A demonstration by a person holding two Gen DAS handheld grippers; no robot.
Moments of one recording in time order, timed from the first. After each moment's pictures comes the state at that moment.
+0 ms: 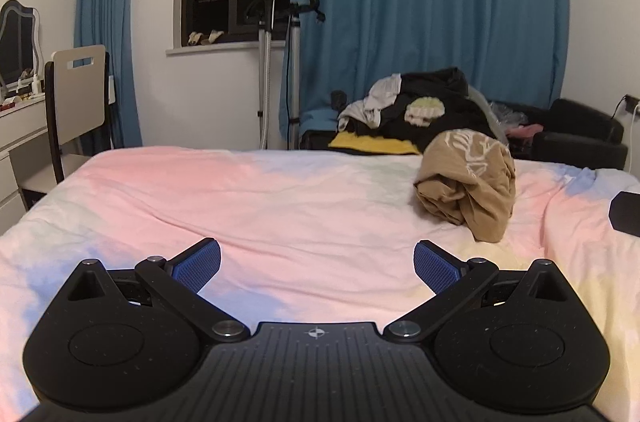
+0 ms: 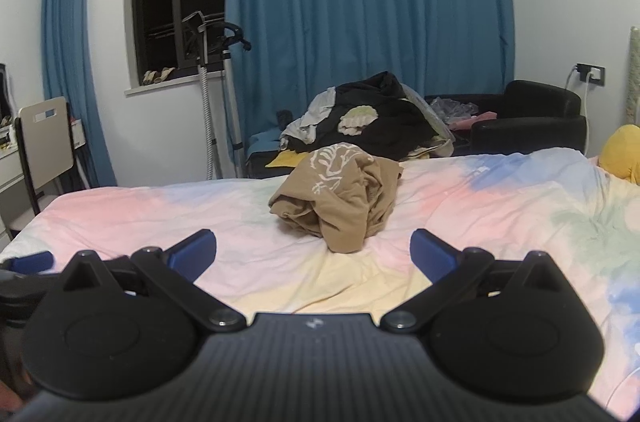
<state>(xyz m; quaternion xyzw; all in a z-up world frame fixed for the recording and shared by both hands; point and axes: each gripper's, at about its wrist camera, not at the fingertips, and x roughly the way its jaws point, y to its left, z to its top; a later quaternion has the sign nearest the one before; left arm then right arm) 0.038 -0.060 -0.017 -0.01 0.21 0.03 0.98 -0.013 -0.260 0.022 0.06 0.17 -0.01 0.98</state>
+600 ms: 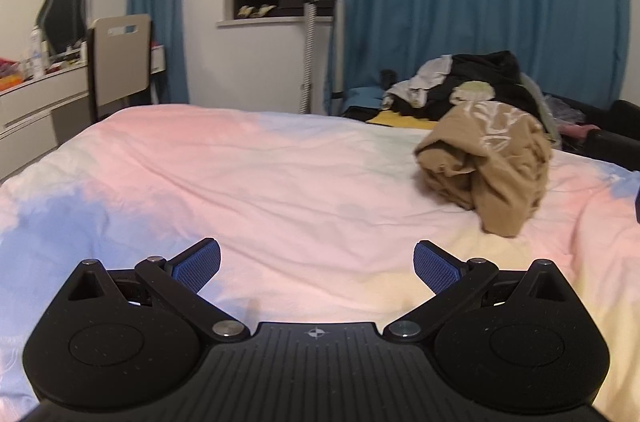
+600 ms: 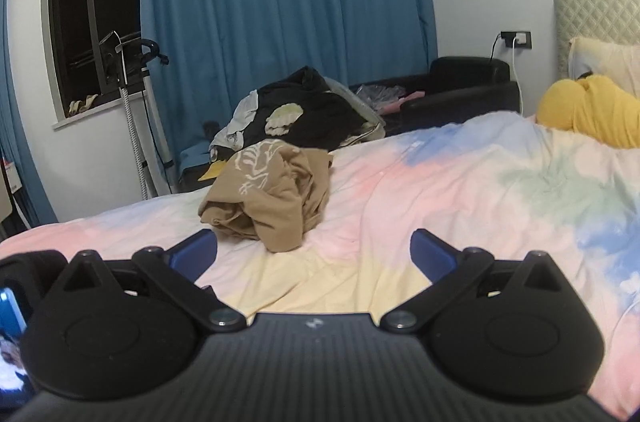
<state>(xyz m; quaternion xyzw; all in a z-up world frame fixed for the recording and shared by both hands) 0.065 -0.133 -0.058 -0.03 0.24 0.15 0.96 0.003 -0.278 -0.009 0.13 0.17 -0.12 0.97</state>
